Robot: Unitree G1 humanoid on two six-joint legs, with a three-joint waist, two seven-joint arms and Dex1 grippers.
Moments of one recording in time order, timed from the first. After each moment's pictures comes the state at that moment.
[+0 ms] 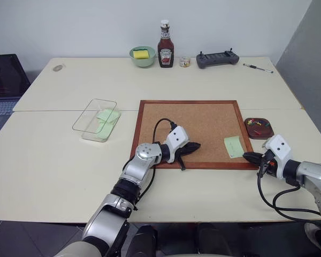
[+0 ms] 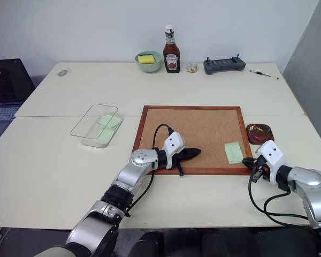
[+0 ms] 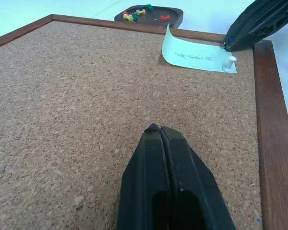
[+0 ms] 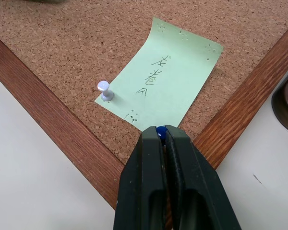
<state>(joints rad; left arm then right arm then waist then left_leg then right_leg) -0.60 0.13 -0.28 0.50 -0.04 0.03 -0.88 -0.05 -0.79 -0.14 -0.14 0.28 0.45 0.83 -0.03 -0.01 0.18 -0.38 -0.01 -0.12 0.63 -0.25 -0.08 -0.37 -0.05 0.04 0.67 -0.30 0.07</state>
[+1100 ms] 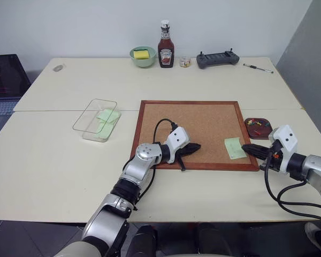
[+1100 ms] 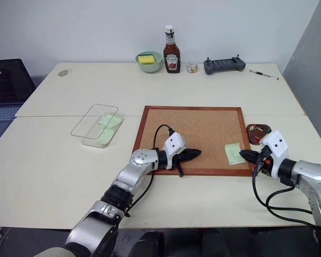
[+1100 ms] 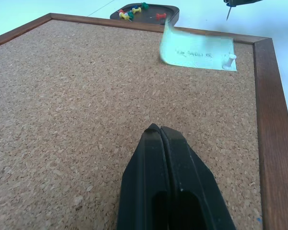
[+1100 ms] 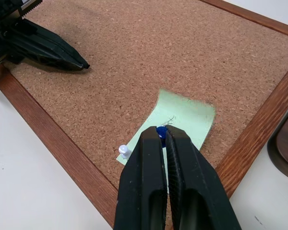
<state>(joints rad) -0.60 0.13 -0.29 0.50 -0.03 0.03 -0.88 -0.07 -0.79 -0.22 -0.27 0.44 0.60 0.83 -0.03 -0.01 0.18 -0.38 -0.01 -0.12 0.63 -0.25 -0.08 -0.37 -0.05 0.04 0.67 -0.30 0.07</state>
